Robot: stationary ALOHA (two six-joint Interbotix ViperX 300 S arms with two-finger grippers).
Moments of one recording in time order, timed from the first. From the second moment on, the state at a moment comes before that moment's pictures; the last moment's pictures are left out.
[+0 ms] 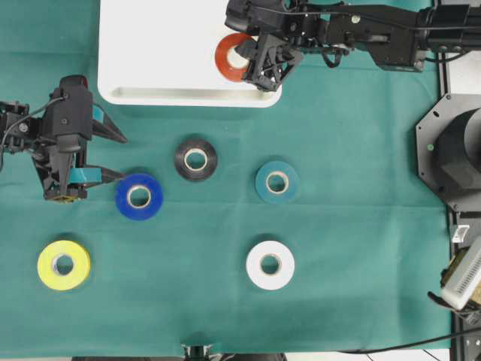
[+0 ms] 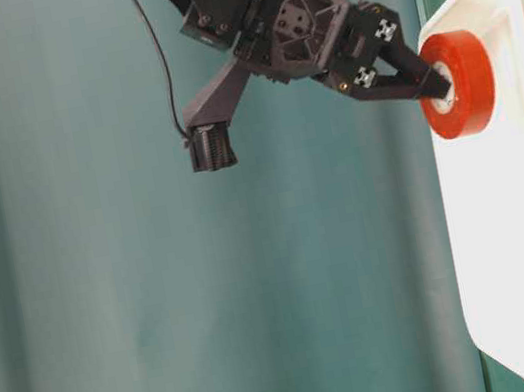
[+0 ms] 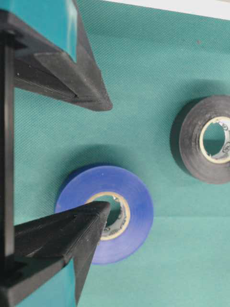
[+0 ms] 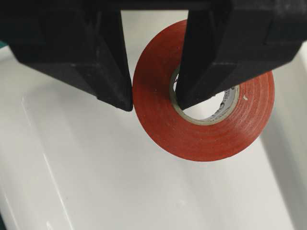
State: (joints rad) left arm -0.08 -0.21 1.00 -0.03 -0.10 -0.13; right arm -0.34 0.04 0.59 -0.27 0.29 0.39
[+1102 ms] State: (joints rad) left arm -0.08 -0.21 1.00 -0.03 -0.10 -0.13; right arm -0.34 0.04 0.62 -0.27 0.28 0.42
